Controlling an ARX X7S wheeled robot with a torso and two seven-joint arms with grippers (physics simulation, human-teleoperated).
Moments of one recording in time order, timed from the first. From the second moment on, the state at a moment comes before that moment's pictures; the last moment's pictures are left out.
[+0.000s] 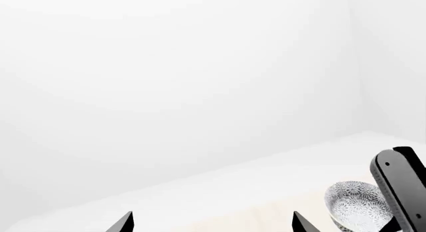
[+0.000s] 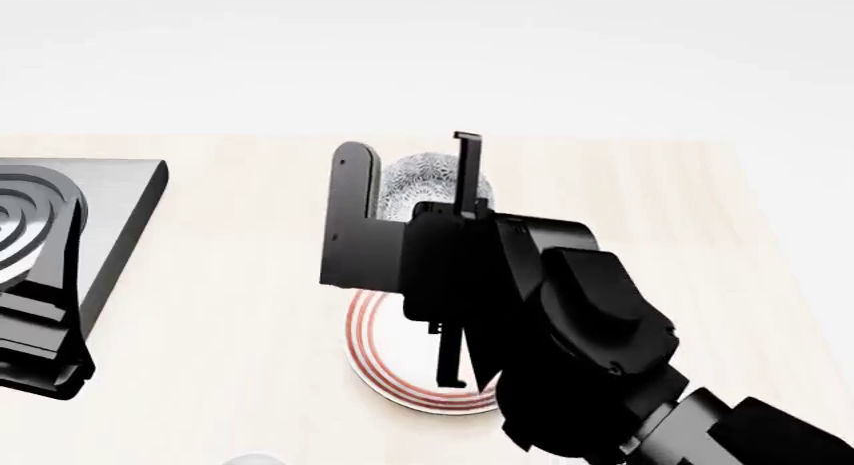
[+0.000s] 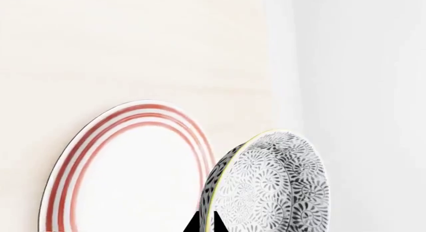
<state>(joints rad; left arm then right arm) -0.53 -0.65 0.04 0.89 -0.88 -1.00 -0.50 1.29 0.30 -1.21 0.45 -0.08 0.53 -0.62</state>
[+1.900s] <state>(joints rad) -0.50 -0.67 0.07 0.89 -0.85 -0.89 -0.47 1.18 0.20 -1.21 0.79 -0.07 0.28 -0.45</state>
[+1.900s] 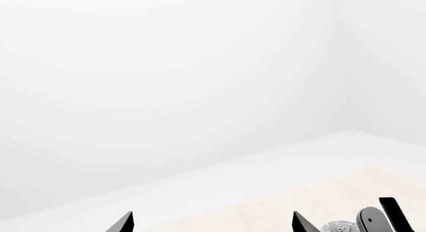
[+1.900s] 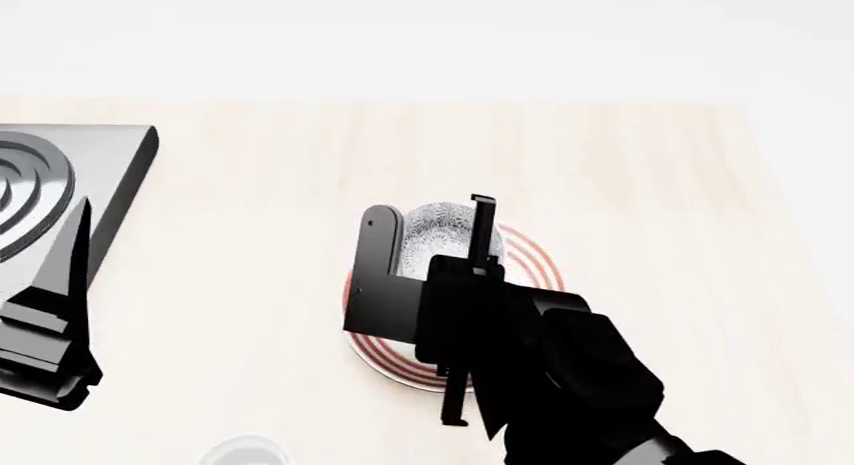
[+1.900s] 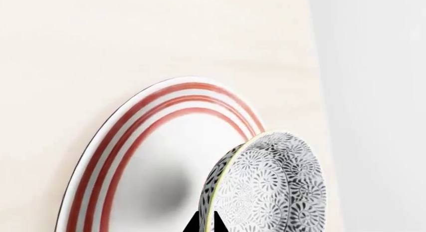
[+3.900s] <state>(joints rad) -0.36 -0.90 0.05 1.03 -0.85 -0.53 -0.66 0.92 0.74 -0.57 -0.77 0.18 0.95 -0.35</state>
